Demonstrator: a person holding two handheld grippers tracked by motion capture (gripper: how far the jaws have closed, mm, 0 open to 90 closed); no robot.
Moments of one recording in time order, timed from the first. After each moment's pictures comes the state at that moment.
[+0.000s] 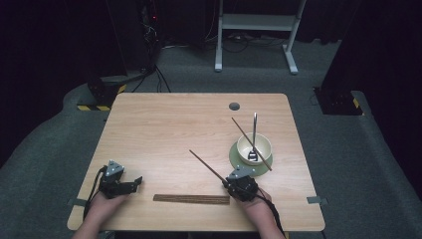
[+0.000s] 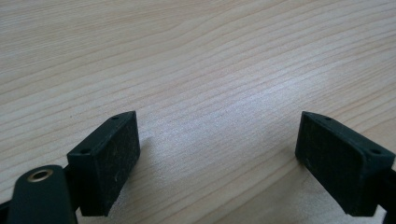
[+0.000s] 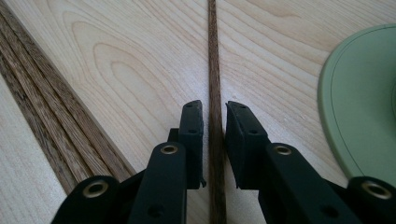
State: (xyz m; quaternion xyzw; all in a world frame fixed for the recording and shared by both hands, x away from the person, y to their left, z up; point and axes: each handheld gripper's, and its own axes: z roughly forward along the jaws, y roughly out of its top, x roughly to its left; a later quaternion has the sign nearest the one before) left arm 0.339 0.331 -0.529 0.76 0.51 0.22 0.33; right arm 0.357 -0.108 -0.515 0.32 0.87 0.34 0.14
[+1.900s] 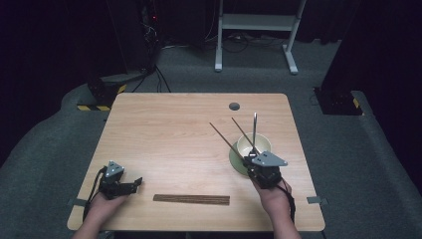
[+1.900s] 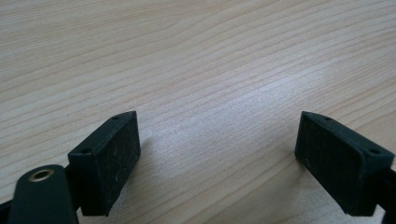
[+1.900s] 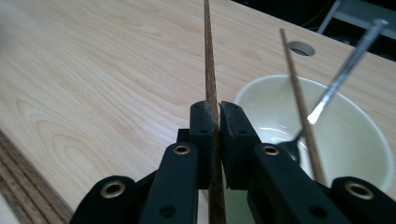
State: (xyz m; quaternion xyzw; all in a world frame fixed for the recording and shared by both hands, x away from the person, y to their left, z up) left arm 0.337 0.330 -0.529 0.76 0.51 0.22 0.33; right arm 0.360 -0.158 -0.444 0.36 0.80 0.41 0.25
